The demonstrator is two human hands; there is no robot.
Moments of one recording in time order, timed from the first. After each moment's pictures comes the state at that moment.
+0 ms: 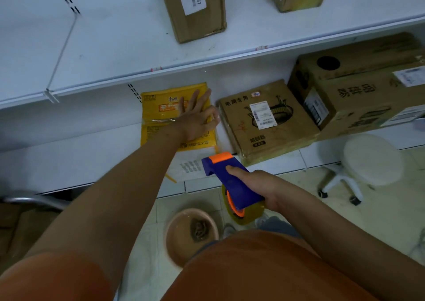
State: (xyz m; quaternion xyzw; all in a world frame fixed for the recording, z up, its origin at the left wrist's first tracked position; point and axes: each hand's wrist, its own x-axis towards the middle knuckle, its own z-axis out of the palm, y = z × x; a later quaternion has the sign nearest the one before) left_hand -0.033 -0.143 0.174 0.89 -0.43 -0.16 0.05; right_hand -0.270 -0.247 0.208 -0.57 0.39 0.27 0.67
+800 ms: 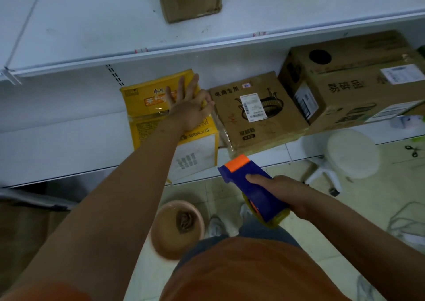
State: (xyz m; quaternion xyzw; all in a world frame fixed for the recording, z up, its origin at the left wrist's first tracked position) left_hand -0.046 -0.165 0.171 0.92 -0.34 -0.15 0.10; right_hand -0.314 -0.291 0.198 -0.63 0.41 0.30 0.58
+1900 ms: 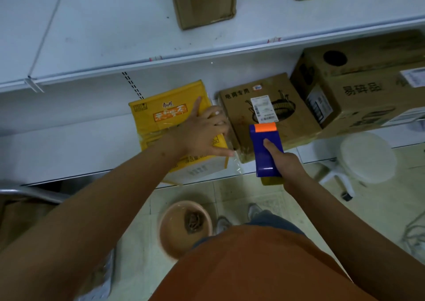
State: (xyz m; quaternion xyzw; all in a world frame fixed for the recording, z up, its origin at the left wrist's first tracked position) left_hand -0.068 -0.135 0.175 0.80 -0.59 -0.09 -0.03; right_hand -0.250 -0.311 0.142 -0.58 0.53 0.06 0.61
